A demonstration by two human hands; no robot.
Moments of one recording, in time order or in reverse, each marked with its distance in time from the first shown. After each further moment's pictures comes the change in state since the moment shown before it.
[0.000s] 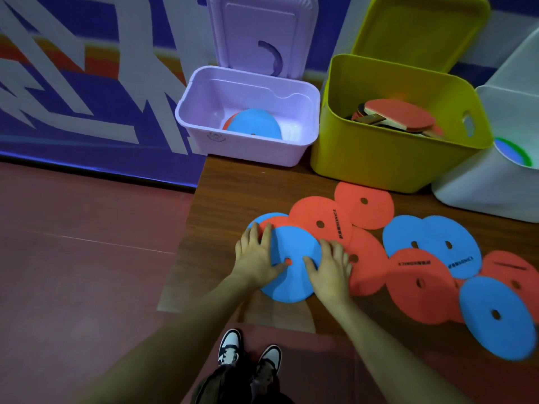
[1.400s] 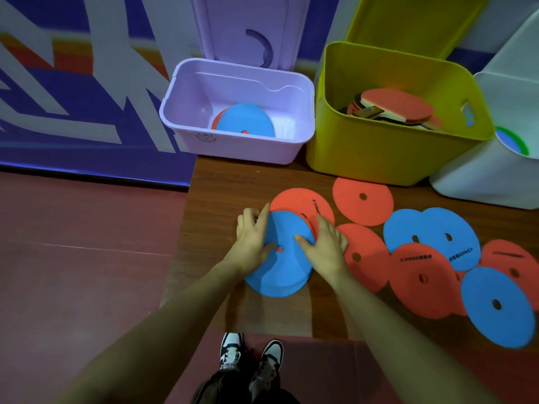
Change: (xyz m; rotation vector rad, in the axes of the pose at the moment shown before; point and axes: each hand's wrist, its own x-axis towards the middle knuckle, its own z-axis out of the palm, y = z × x) left_hand 0.029 -0.014 -0.027 -0.192 0.137 0.291; right_hand 0.053 -0.015 0.004 0.091 -0.042 0.016
